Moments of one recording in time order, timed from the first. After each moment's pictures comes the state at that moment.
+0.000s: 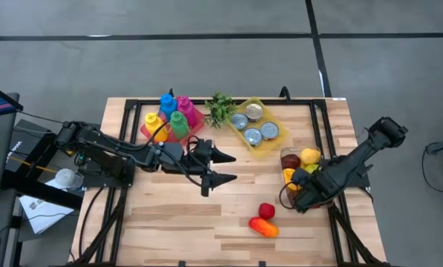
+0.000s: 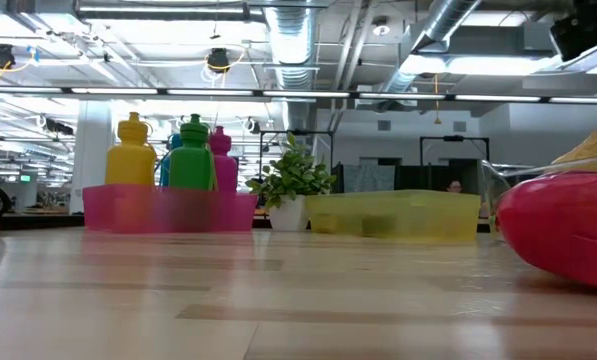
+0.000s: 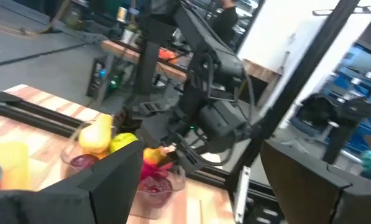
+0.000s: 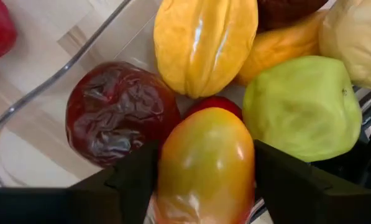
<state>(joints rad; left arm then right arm) -0.24 1.45 1.12 0.31 -0.23 -0.40 0.67 1.34 0.99 -1.38 0.10 1.34</state>
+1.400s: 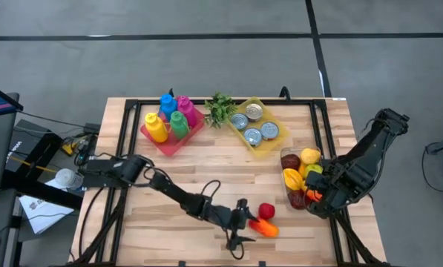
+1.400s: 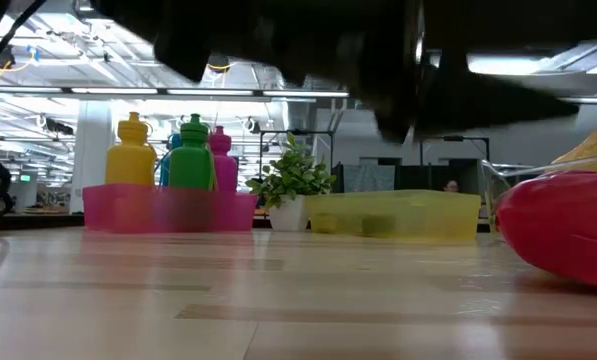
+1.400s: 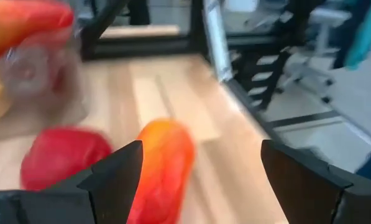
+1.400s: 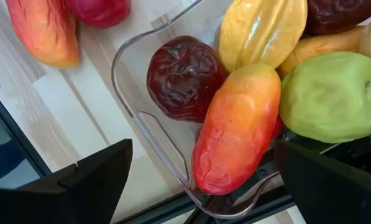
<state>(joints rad) -0.42 2.23 1.34 0.61 -0.12 -0.09 0.87 1.15 1.06 -1.38 0.13 1.35</state>
